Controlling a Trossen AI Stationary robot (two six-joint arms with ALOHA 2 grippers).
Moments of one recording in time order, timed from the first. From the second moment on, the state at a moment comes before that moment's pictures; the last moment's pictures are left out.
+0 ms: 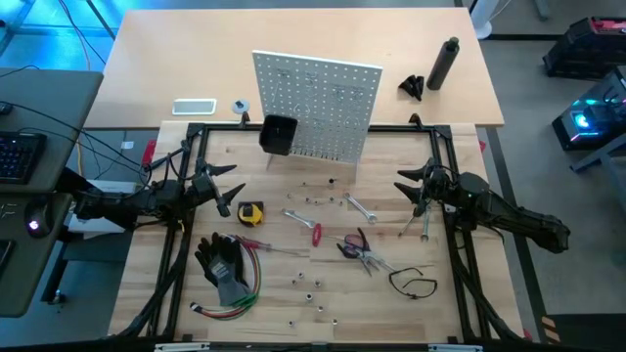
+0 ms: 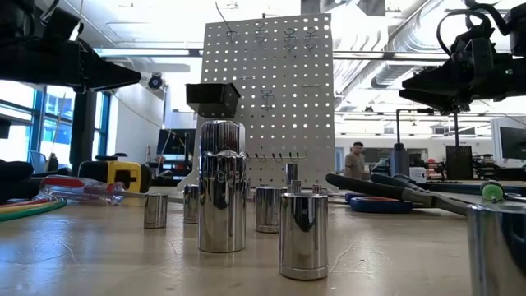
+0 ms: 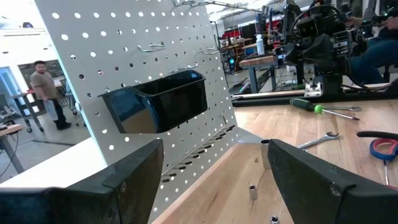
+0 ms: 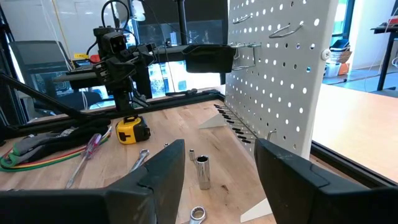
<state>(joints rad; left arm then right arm) -0.05 0.00 0.01 0.07 -0.55 0.27 -0.32 0.01 0.02 0.00 0.01 0.07</state>
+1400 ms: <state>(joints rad) -0.05 0.00 0.01 0.07 -0.55 0.27 -0.17 0.18 0.02 0.02 -0.19 0.23</state>
